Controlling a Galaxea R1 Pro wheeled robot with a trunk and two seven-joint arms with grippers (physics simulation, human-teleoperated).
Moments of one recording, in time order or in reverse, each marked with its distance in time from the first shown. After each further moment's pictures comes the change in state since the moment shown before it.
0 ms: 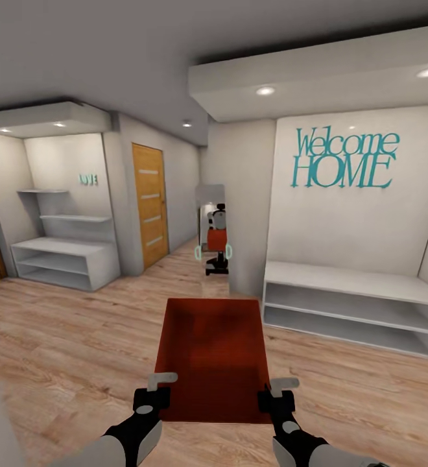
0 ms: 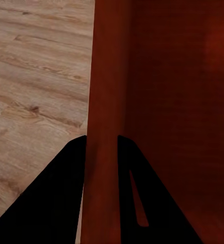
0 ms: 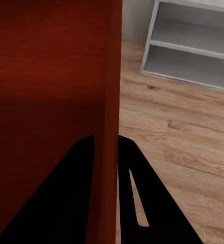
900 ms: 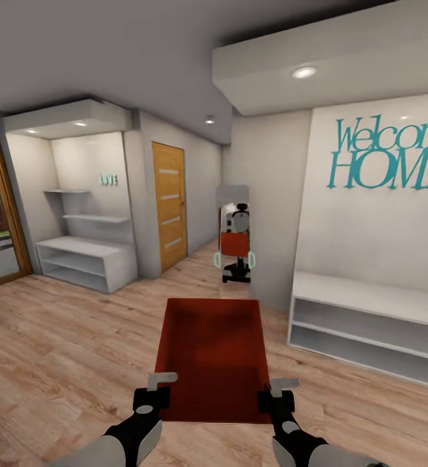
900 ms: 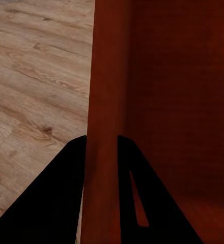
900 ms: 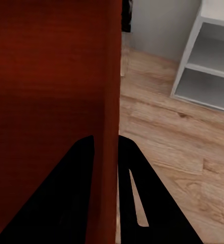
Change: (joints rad) left arm 0.000 0.000 0.000 -0.001 -0.001 0.000 0.001; right arm -0.001 0.001 0.005 0.001 -0.006 -0.001 -0.002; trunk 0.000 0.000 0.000
